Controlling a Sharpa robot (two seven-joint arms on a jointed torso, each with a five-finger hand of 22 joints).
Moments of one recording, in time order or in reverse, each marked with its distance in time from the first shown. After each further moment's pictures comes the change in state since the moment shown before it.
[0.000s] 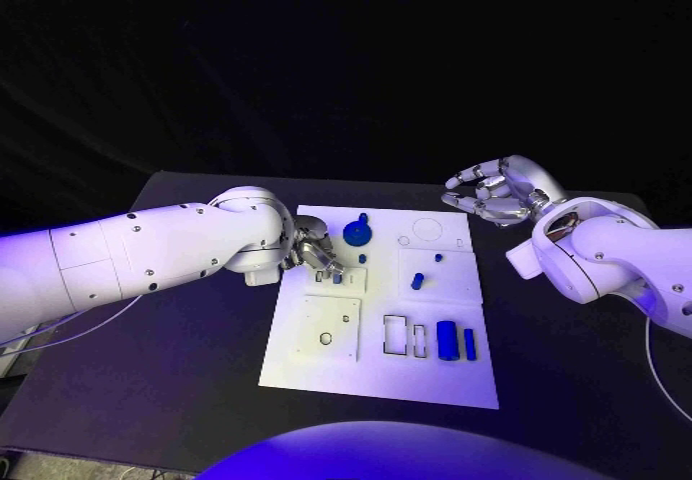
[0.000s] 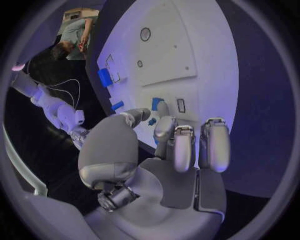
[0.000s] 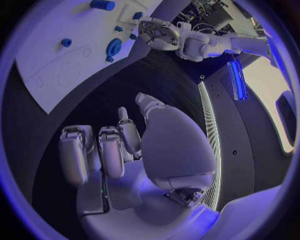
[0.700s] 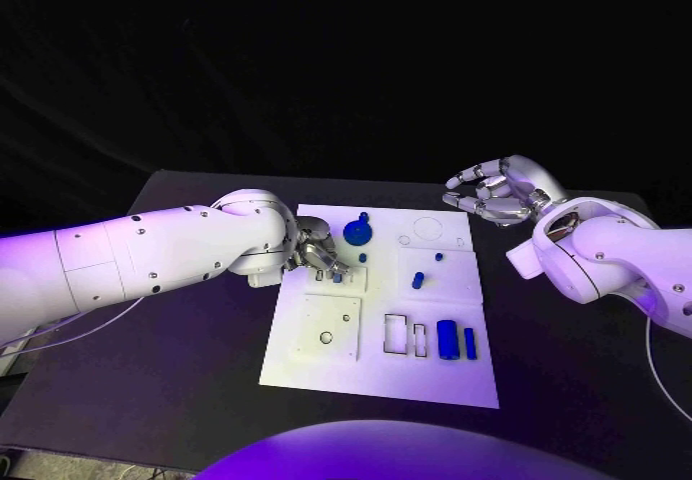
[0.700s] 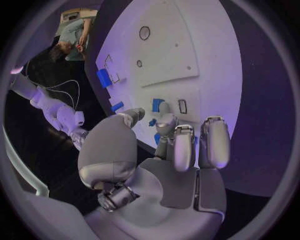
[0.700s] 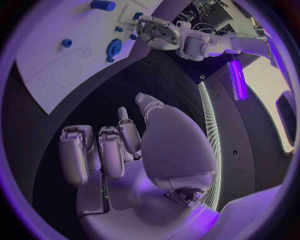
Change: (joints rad) left arm -0.005 0.008 -0.007 0.004 -0.021 -0.027 0.000; left_hand -0.037 0.003 -0.113 0.023 -0.067 -0.055 0.025 -0.047 -0.031 -0.065 0.025 -0.060 -0.083 0.001 0.007 -0.015 0.000 0.000 -0.021 0.014 -0.023 -0.004; right arm -0.002 0.000 0.000 0.000 0.000 0.000 0.000; right_hand 0.000 0.000 0.000 0.000 0.000 0.000 0.000 0.000 0.000 0.000 0.000 0.000 0.000 0.000 0.000 0.000 0.000 0.000 0.000 0.000 0.000 0.000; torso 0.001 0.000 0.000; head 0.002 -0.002
